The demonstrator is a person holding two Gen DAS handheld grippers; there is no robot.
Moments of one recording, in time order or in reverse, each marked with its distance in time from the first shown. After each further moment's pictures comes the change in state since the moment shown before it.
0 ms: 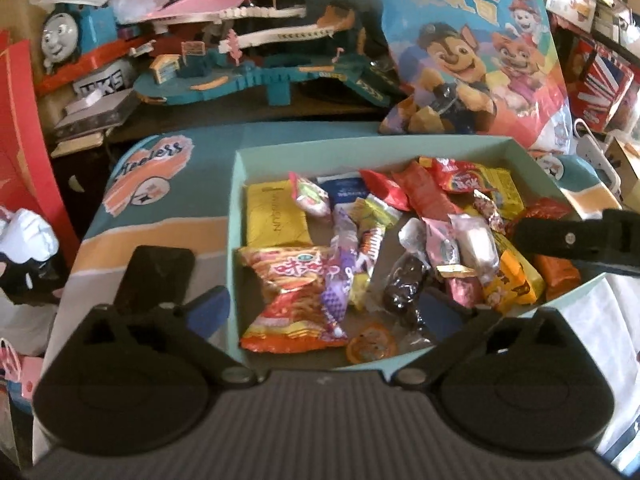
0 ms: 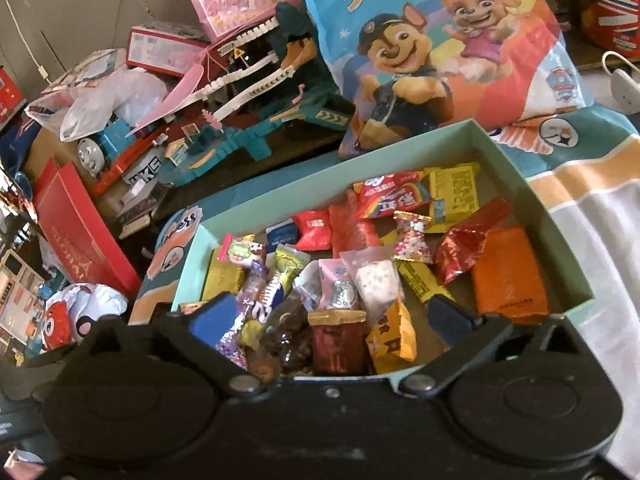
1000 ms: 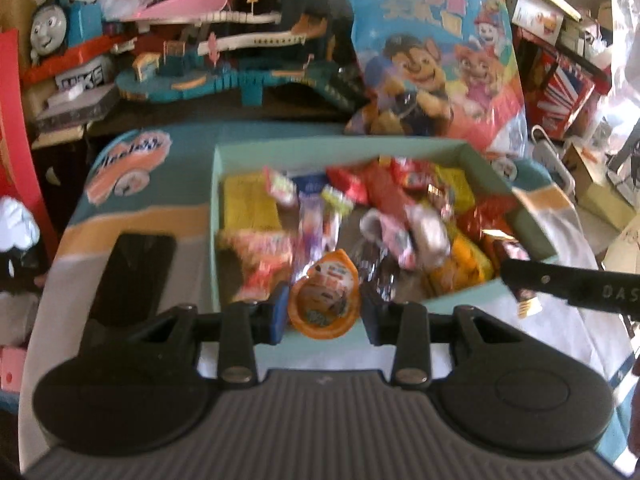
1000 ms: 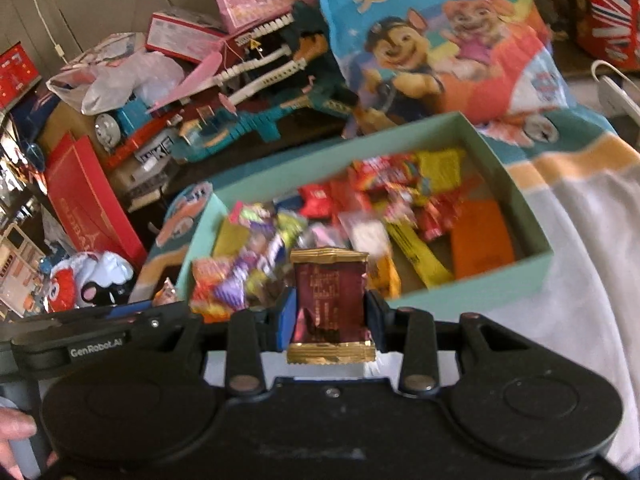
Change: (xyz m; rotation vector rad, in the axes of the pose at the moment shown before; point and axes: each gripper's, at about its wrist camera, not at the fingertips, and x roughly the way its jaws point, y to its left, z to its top) left arm -0.034 0.008 -0.009 -0.002 -0.007 -0.131; right arm -0.040 0.003 -0.022 -0.068 0.015 0.004
